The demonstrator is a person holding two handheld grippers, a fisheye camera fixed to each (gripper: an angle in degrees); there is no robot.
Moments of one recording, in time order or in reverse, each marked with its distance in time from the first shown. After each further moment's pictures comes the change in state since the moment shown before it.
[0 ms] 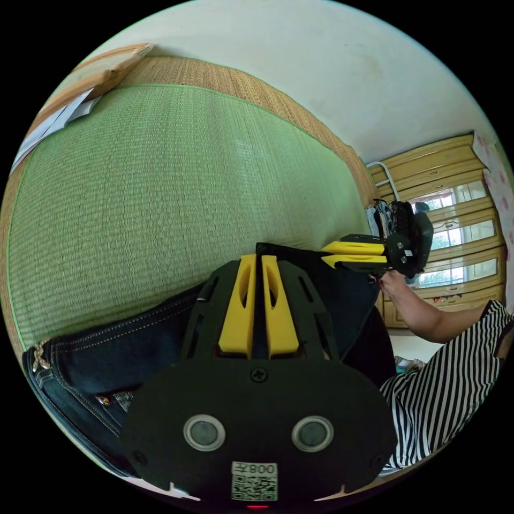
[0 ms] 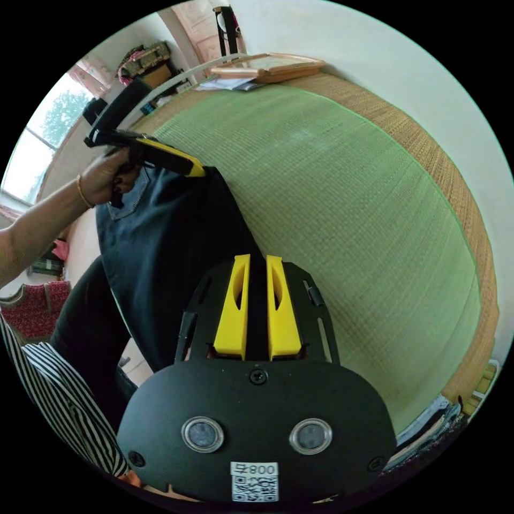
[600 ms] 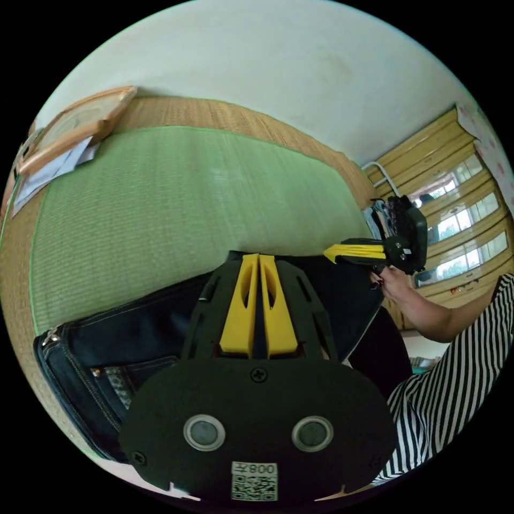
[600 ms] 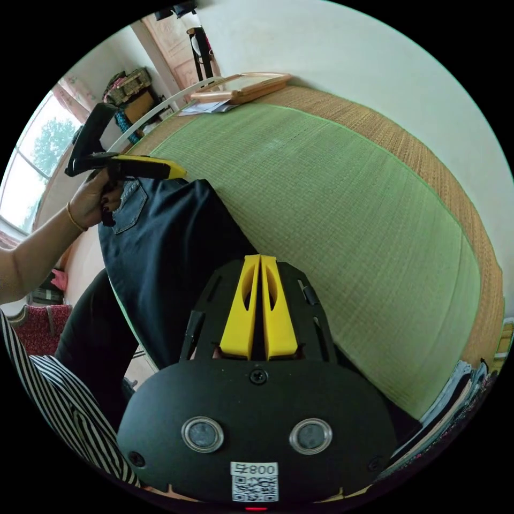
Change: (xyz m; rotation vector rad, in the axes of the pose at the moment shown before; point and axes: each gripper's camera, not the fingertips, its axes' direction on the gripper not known) left arm 0.057 0.043 -0.090 0.092 -0.100 0.101; right arm 0.032 0.104 0.013 0.146 -0.017 0.136
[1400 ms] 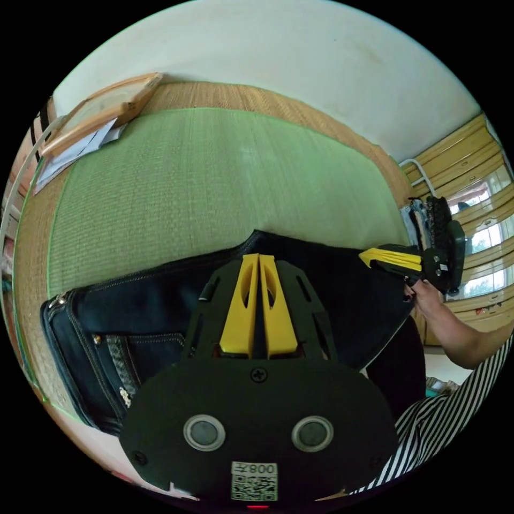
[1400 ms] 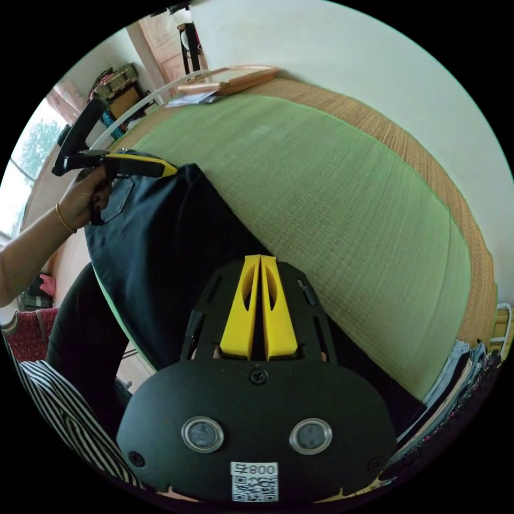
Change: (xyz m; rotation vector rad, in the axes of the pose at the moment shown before) left arm 0.007 0.075 -0.092 -0.062 -0.204 -0.122; right arm 0.026 0.068 0.030 -0.077 0.083 0.033
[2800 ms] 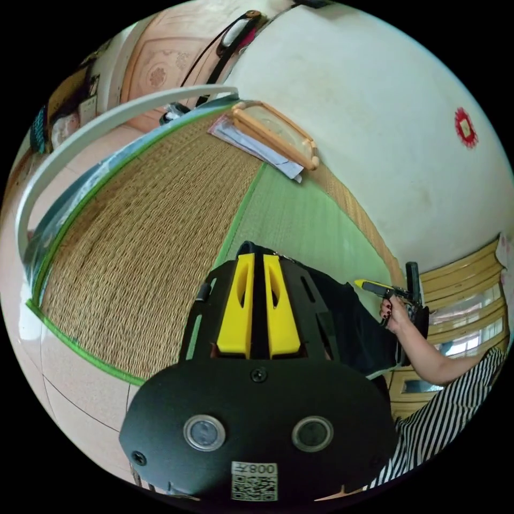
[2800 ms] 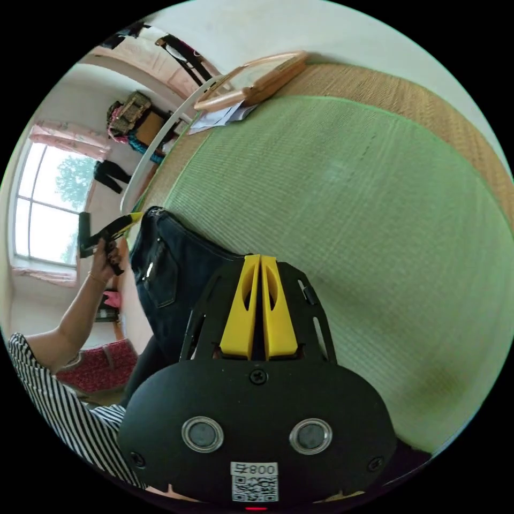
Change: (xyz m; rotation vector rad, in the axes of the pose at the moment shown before) left arm -0.234 0.251 -0.194 0.354 0.095 -0.451; right arm -0.052 -0.221 0.006 0.006 -0.358 0.049
